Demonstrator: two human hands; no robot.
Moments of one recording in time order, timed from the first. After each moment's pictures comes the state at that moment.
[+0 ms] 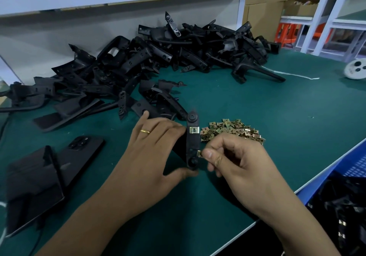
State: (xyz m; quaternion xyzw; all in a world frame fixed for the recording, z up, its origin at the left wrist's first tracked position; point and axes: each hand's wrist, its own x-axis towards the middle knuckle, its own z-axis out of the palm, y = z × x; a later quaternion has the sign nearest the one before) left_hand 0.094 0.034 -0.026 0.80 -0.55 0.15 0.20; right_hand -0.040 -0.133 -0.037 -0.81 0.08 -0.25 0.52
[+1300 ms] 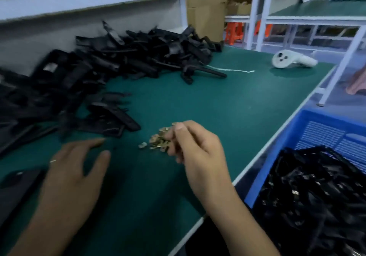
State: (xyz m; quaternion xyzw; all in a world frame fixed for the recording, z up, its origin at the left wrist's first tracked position) left_hand 0.113 0.032 -0.043 0.89 -0.34 0.07 0.29; right_hand -0.040 -0.141 -0.041 -0.64 0.18 -0.40 0.64
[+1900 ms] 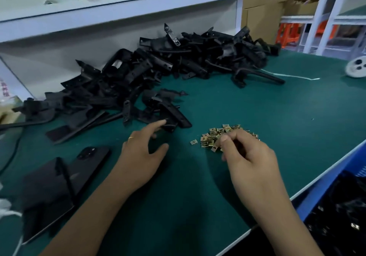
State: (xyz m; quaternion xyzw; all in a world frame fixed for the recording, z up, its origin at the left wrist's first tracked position) left_hand 0.138 0.033 -0.036 0.88 -0.34 -0.03 0.34; right_hand -0.034 -0.135 -0.045 -0.77 0.23 -0.36 0.48
